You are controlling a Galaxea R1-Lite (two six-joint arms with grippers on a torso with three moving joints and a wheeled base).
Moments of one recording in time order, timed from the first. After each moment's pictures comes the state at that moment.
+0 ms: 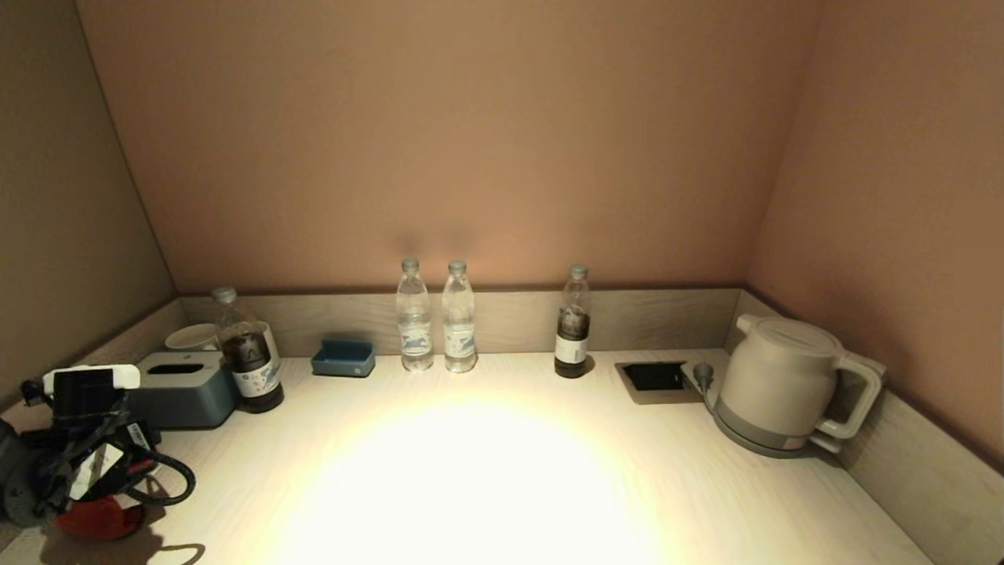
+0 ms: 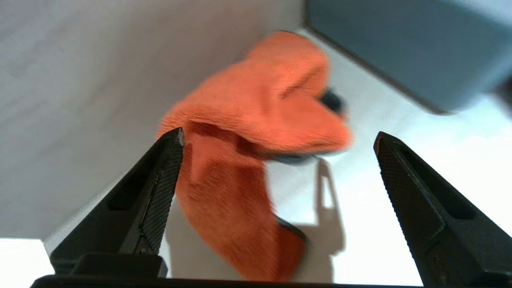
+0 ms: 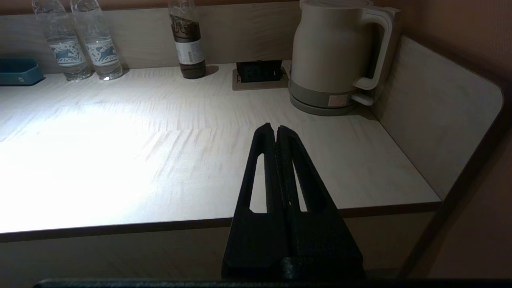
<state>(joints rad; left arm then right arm) 0.13 2.04 -0.60 -0.80 0.64 -0.28 -0.02 0.00 0.00 0.00 -0.01 0.03</state>
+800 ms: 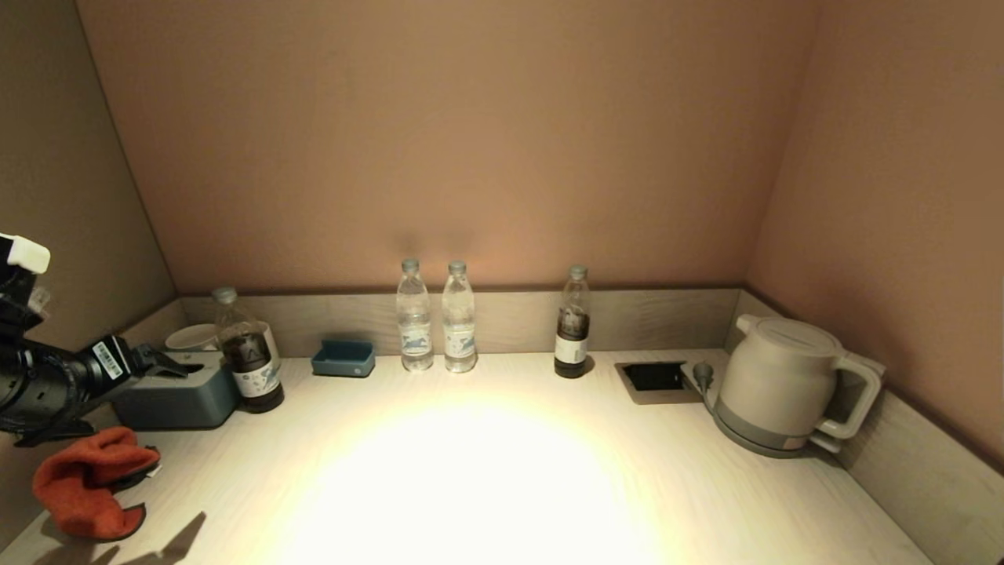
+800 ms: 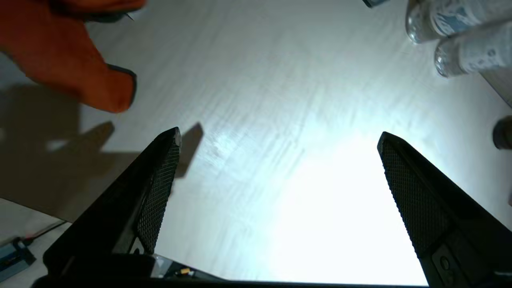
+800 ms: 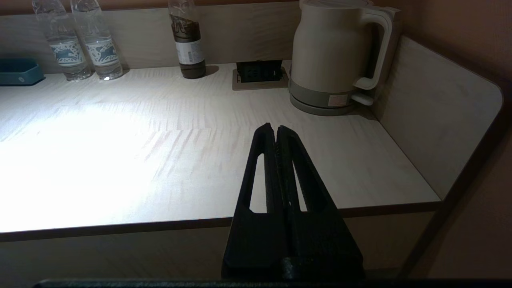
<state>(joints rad) 0.07 1.58 -1.02 0.27 -0.02 -0.61 -0.02 0.00 0.00 0.00 -0.01 0.03</state>
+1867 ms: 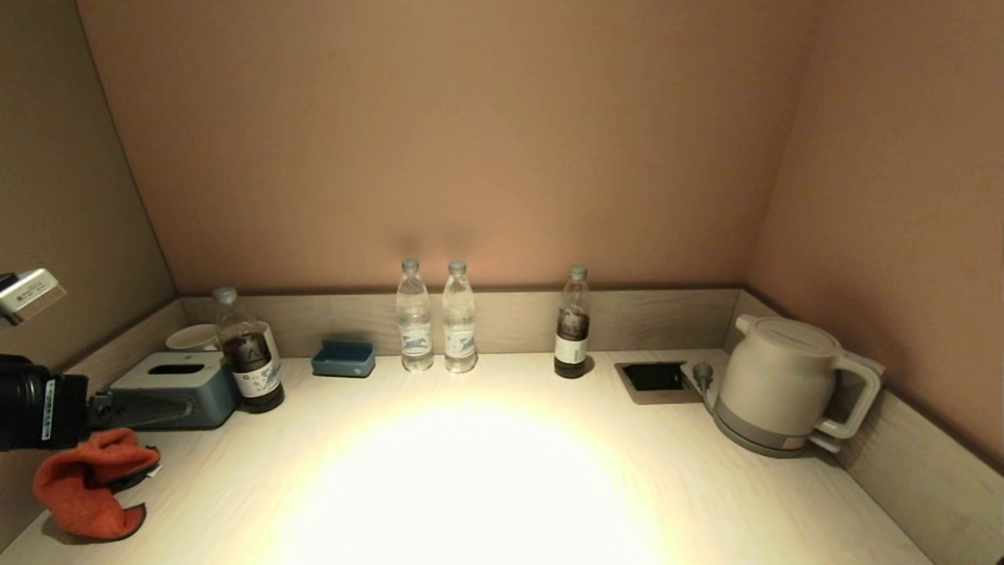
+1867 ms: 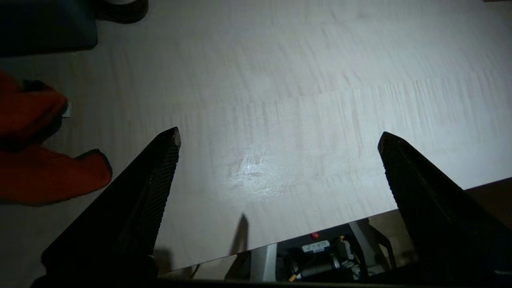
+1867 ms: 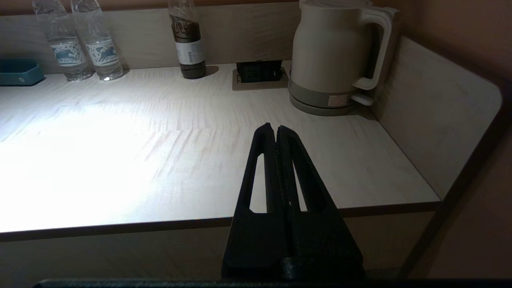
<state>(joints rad) 0.09 1.34 -0.86 0.23 -0.38 0.01 -0.02 0.00 0.00 0.00 -0.01 0.03</state>
